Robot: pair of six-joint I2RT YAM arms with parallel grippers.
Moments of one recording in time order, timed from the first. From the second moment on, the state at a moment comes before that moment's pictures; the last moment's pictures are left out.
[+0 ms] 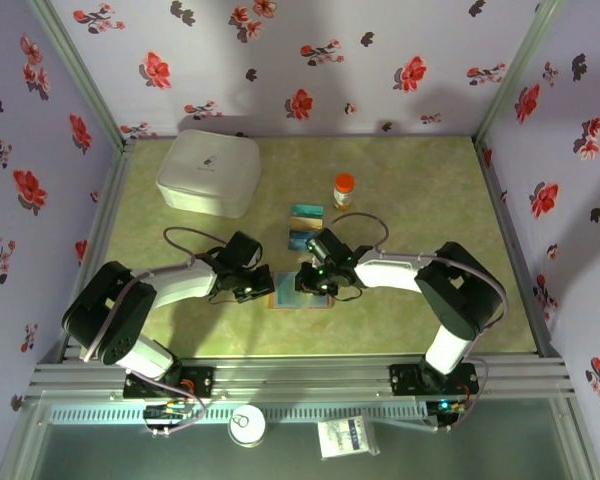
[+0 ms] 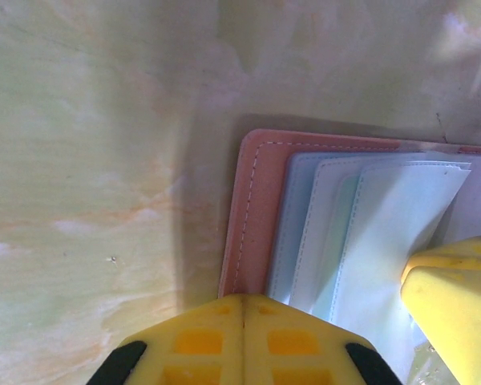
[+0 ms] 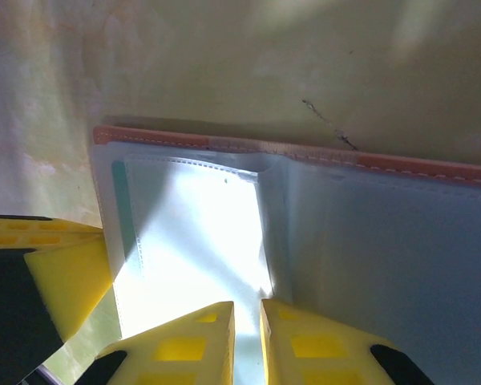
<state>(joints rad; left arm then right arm) -0.67 1.52 0.66 -0.23 0.29 -0.87 0.81 1.70 0.85 -0.18 -0.34 0.89</state>
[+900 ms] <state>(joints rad) -0.67 1.47 0.71 -0.20 0.33 -0.94 0.77 1.69 0.74 0.00 -0.41 0.89</state>
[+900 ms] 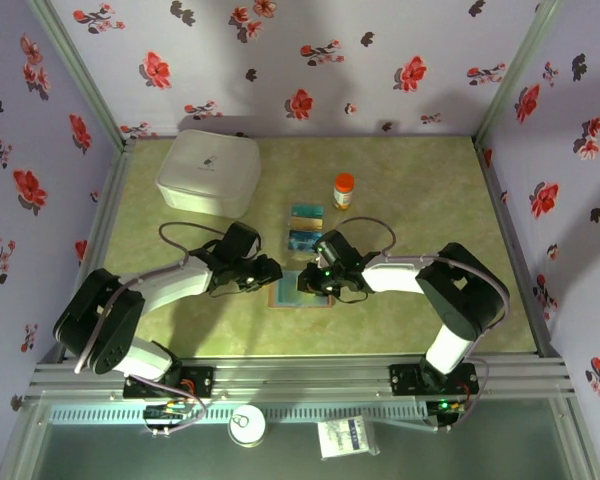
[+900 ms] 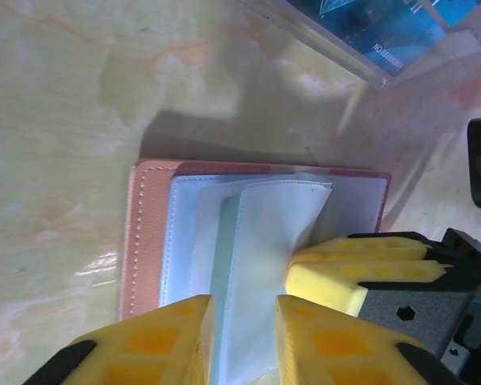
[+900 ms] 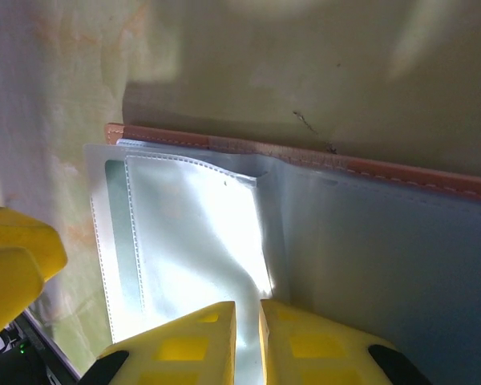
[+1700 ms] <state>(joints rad) -0.69 1.59 0.71 -0.09 0.37 -0.99 0.75 1.69 0.69 0.11 -0.47 0.91</state>
